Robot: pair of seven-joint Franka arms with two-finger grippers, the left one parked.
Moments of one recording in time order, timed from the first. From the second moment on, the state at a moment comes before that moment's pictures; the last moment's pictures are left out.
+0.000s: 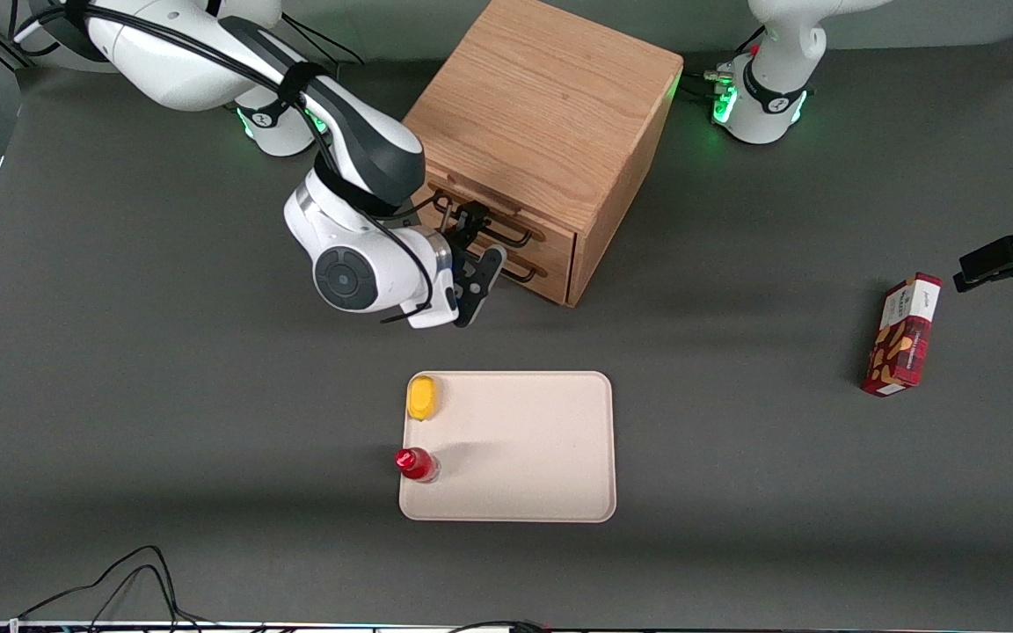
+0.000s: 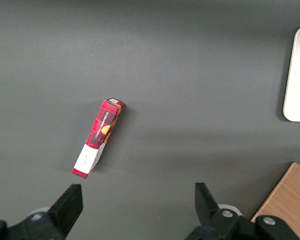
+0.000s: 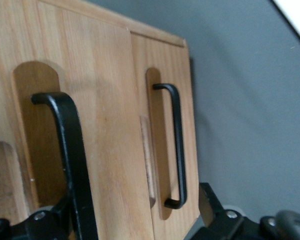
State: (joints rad) arm 0.07 0.58 0.64 -1.55 0.24 1.80 -0.33
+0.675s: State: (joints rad) arm 0.05 0.68 0.56 -1.36 0.15 1.79 -0.33
